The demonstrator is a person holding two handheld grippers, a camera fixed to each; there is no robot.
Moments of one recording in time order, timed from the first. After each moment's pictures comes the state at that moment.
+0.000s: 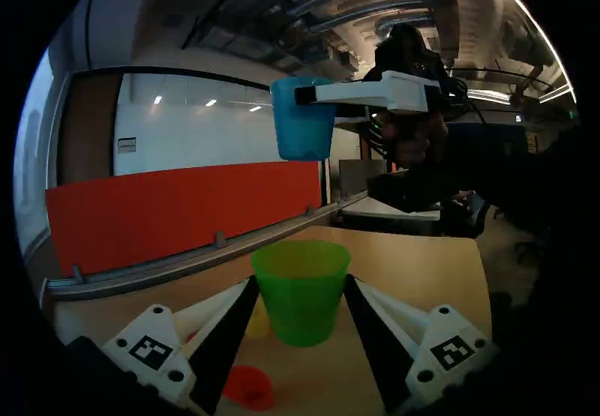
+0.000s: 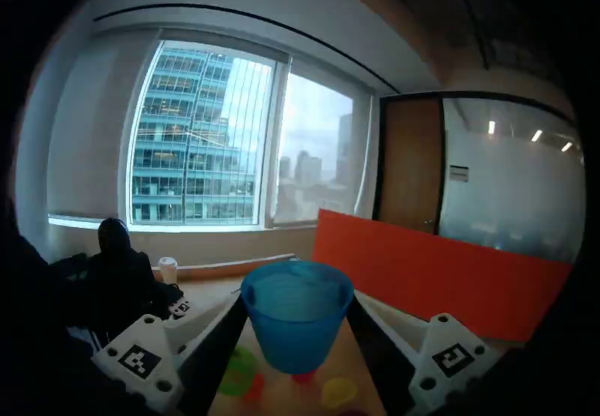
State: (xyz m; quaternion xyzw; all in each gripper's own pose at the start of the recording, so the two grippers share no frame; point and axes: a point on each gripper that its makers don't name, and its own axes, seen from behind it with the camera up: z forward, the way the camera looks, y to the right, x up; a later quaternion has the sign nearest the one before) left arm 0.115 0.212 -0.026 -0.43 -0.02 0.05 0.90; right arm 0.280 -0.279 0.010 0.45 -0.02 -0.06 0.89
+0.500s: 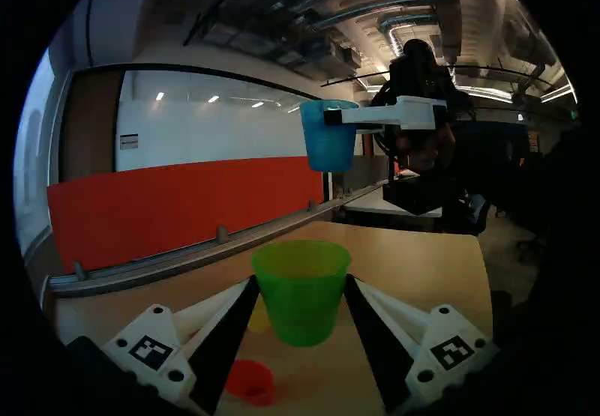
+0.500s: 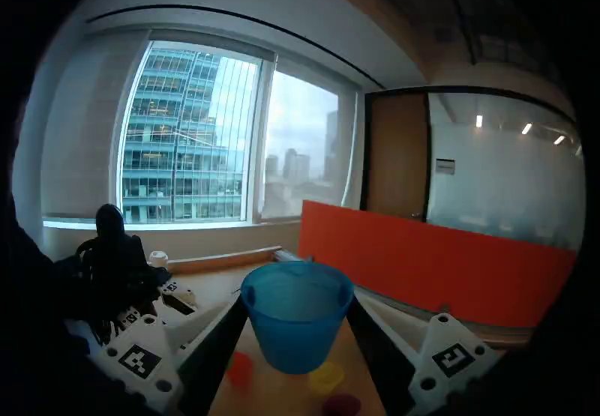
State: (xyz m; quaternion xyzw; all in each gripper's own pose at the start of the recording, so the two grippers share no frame) left arm 0.107 0.208 -0.025 -0.42 -0.03 0.06 0.90; right arm 0.258 -0.235 0.010 0.42 -0.02 -0.06 0.91
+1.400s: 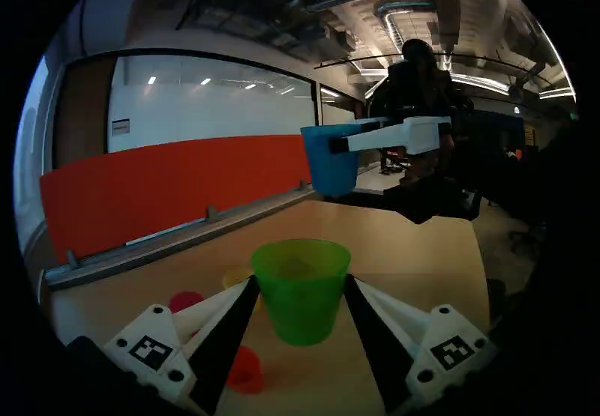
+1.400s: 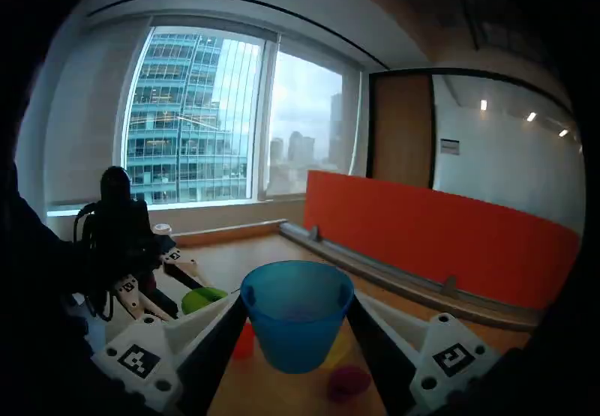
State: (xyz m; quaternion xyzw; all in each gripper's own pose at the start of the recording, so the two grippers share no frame) left arm 0.072 0.216 -0.032 -0.44 -0.07 0.07 0.89; right arm 0.182 -0.217 -0.002 0.43 -0.07 -0.07 0.90
